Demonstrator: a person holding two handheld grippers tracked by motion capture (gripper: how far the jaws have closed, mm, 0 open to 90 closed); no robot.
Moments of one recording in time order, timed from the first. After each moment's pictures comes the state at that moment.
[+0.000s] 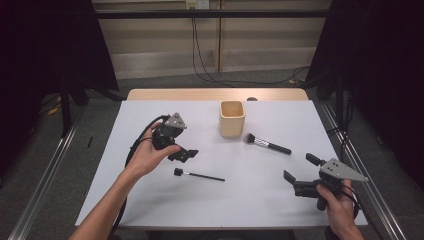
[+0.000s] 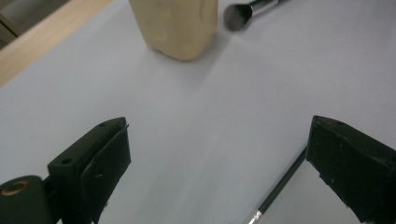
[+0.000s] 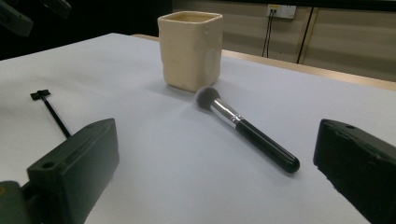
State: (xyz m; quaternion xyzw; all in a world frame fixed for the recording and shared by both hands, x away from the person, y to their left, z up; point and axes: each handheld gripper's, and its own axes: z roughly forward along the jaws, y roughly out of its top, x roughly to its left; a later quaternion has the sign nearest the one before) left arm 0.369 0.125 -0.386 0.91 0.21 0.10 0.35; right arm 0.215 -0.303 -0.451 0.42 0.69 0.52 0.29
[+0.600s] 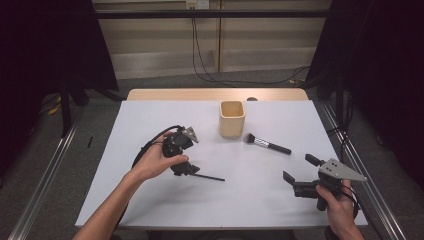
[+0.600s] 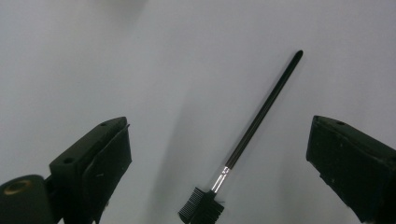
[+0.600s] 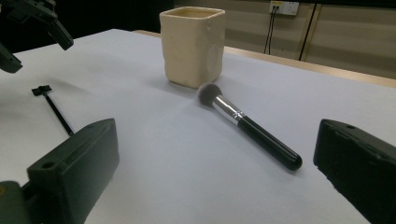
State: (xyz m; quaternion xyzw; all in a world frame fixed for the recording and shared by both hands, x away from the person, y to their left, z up) left arm 0.365 0.101 -0.411 0.96 0.15 0.02 0.24; right arm 0.215 -0.302 -0.451 0.42 0.69 0.51 0.29
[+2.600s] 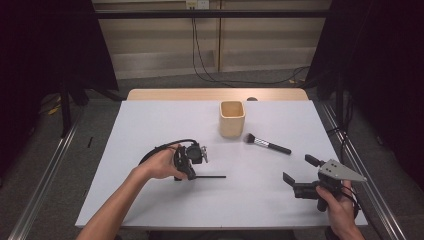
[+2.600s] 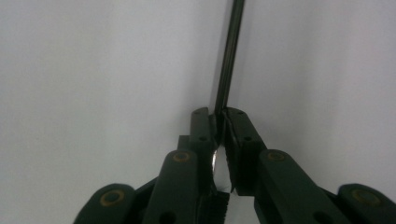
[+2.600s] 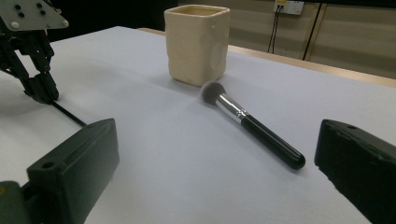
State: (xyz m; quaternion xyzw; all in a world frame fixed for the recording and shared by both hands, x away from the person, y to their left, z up) left arm 0.360 0.074 -0.446 0.99 0.04 -0.04 0.09; right arm 0.214 -0.302 -0.452 0.41 0.70 0.51 0.29
